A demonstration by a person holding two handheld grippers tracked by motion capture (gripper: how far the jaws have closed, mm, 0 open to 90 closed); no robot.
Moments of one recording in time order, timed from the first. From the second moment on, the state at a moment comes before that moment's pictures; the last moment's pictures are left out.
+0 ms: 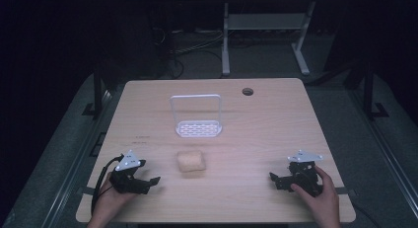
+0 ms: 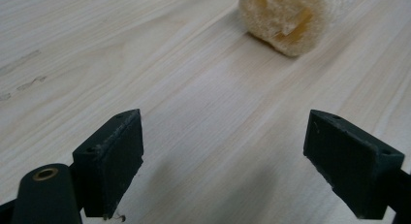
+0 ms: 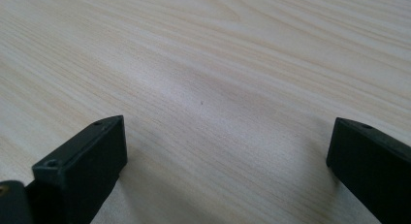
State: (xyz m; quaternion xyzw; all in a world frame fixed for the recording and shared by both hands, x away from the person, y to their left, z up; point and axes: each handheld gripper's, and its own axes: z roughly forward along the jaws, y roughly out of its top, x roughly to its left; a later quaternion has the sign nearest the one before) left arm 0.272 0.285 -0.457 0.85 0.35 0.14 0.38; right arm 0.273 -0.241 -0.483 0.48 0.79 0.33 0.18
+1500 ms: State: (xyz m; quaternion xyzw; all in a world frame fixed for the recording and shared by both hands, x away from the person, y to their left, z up) left arm 0.293 0.256 -0.407 0.86 0.28 0.11 0.41; right arm 0.273 -0.241 -0.483 0.48 0.79 0.33 0.18
